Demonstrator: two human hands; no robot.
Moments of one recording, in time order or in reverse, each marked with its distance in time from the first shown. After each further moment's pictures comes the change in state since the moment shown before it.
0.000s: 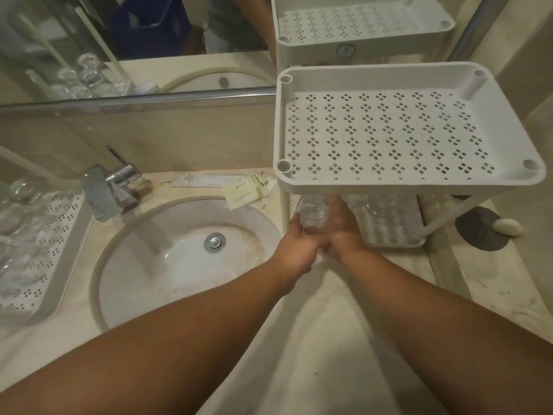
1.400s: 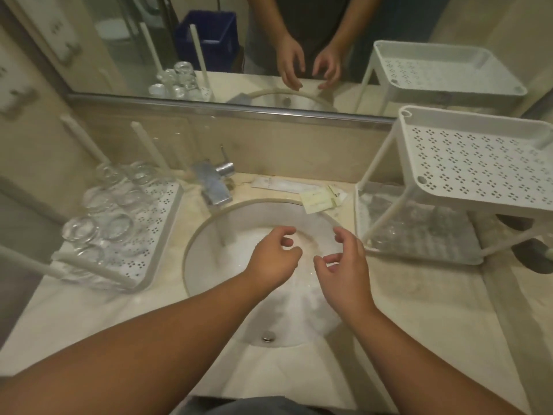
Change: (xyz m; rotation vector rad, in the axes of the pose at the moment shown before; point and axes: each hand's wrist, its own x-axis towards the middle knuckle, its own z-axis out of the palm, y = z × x) left_hand -0.087 -0.054 -0.212 0.126 0.209 0.196; right_hand -0.164 -0.131 0.106 0.173 0.173 -0.198
